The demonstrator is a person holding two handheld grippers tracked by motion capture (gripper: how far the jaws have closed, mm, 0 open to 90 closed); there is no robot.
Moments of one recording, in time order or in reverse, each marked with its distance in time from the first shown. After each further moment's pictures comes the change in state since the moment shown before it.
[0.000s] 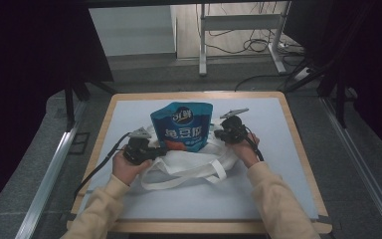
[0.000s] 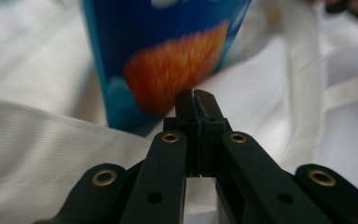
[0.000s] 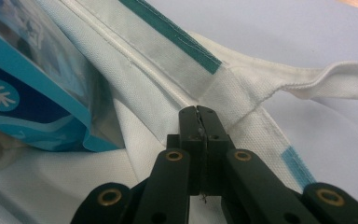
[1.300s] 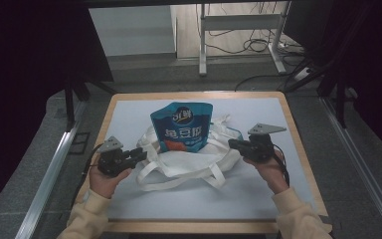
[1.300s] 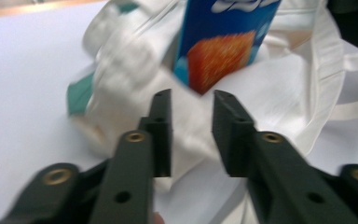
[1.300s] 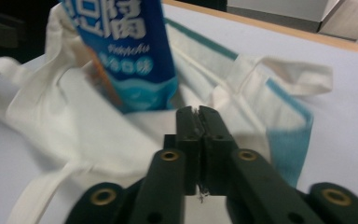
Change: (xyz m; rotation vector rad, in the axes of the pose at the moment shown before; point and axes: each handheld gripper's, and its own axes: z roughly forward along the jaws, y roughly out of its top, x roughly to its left) left arm 0.003 -0.051 -0.065 -0.216 0.146 -0.058; right arm 0.011 -0.051 -0.096 -0.233 0.119 -0.018
